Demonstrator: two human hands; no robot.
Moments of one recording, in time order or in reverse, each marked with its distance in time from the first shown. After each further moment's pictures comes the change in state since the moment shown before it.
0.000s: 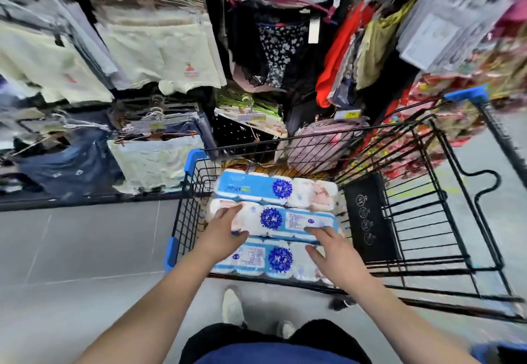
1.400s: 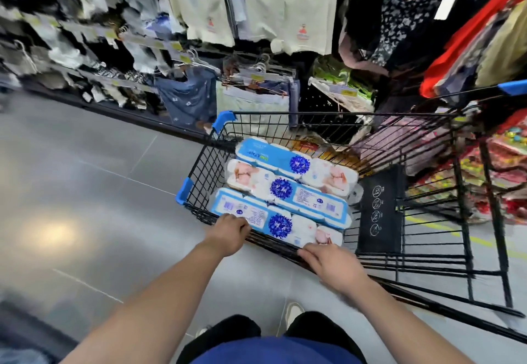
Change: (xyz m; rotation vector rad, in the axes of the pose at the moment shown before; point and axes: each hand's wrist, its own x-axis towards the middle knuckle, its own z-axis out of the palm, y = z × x) left_hand -0.158 -0.078 0.070 0.219 0.031 -0.420; right_hand -0.068 -0.051 0.057 -0.268 -0.399 -0.423
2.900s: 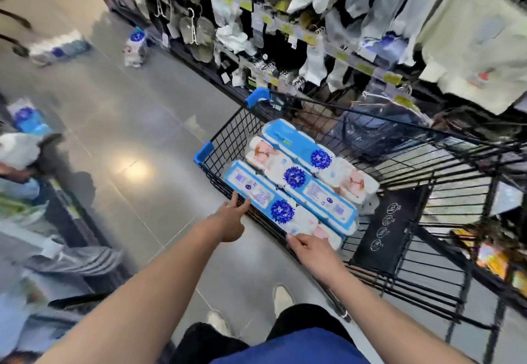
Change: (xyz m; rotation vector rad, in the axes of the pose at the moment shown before) left_hand 0.050 -0.533 -0.224 -0.146 -0.144 -0.297; right_hand 0.367 -0.508 0.022 0.273 -0.279 -0.057
